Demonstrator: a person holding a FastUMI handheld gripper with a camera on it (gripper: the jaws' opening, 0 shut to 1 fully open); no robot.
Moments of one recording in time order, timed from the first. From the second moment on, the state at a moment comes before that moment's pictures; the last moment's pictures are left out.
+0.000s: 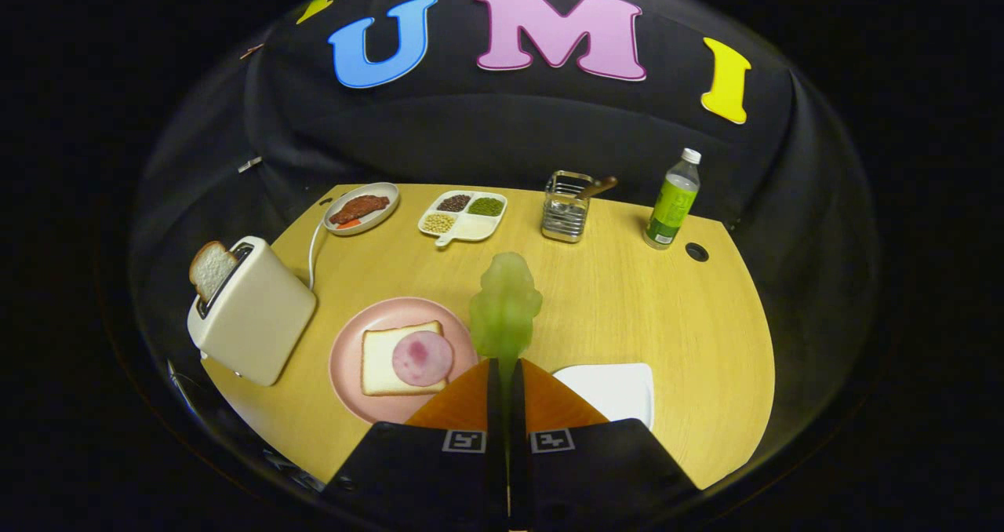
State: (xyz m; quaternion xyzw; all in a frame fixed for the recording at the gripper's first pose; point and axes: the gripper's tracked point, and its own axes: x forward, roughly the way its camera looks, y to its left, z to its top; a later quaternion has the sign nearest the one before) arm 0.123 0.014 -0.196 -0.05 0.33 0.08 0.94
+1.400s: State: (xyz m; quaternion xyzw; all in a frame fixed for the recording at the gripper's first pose) arm 0.141 0.119 -0.290 -0.10 0.40 0.06 0.91
